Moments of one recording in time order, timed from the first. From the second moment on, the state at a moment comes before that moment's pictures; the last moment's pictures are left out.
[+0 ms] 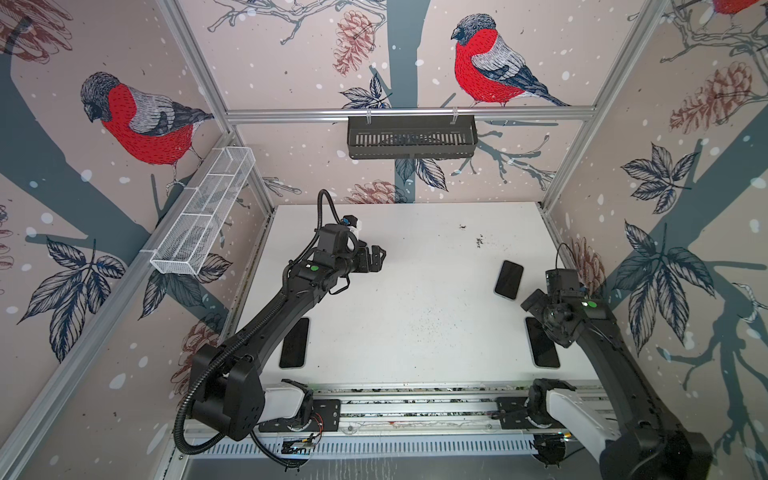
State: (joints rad) left arm -0.38 1.33 1.04 -0.34 0.21 -0.34; right arm -0.07 0.93 0.71 -0.94 0.18 0.81
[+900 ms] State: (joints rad) left arm -0.41 1.30 0.95 -0.32 0.21 -0.37; right arm -0.44 1.01 0.49 -0.66 -0.11 0.71
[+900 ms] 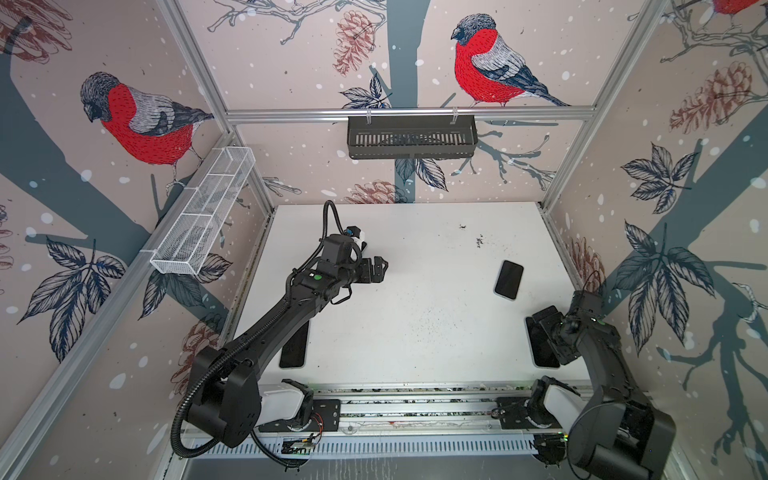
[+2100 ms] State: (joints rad) left arm -0.41 1.33 0.94 -0.31 0.18 -0.37; right arm 0.01 1.07 0.45 -0.50 -0.02 1.01
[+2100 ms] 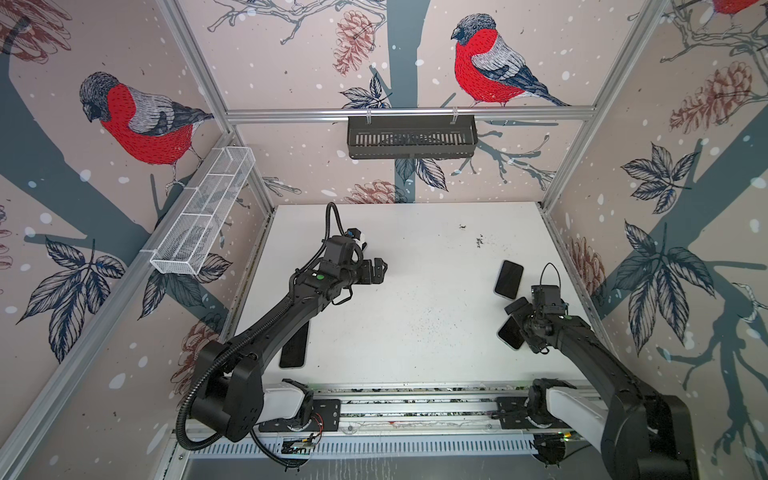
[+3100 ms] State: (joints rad) left arm -0.41 1.42 0.98 -0.30 0.20 -0.37; right arm 0.23 1.22 0.54 -0.71 0.12 1.05
